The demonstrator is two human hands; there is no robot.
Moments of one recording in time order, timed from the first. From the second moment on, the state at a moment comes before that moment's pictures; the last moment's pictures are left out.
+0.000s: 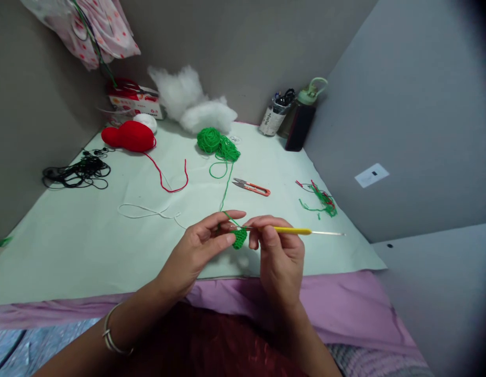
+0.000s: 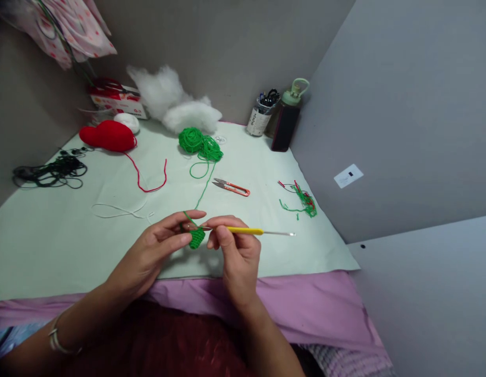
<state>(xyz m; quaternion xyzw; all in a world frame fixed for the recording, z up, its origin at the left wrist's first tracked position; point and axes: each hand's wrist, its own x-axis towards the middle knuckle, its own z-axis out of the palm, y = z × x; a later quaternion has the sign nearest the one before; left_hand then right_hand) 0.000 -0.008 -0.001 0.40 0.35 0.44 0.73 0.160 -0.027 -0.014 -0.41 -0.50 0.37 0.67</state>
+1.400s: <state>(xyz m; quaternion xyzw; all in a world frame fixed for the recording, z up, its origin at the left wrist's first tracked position) 0.005 -0.004 0.002 0.25 0.31 0.42 0.82 0.161 -0.039 -0.014 -0.43 -0.58 0.19 0.67</state>
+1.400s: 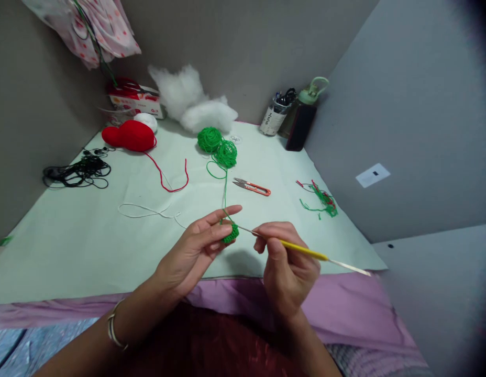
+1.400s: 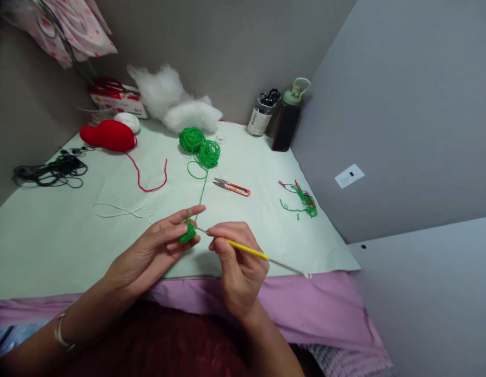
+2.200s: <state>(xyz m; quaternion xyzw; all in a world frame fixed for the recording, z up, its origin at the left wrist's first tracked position) 0.001 -0.002 0.001 0.30 0.29 0.40 0.82 0.166 -0.026 -0.010 -0.37 -0.46 0.43 0.68</state>
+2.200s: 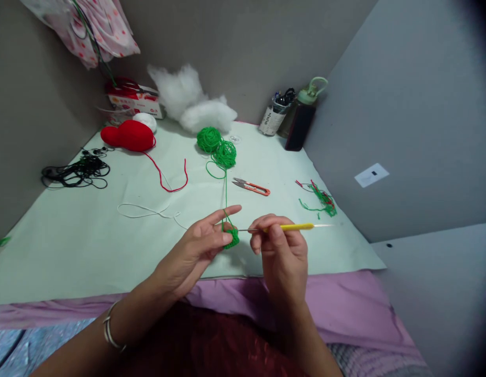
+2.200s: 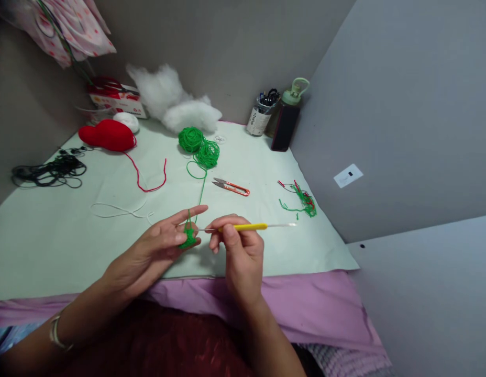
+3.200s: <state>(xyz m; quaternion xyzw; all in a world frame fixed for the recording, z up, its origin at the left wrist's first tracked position) -0.002 -0.008 0.001 0.51 0.42 0.46 0.59 0.166 -0.046 -0.009 -0.42 -0.64 0.23 0.61</state>
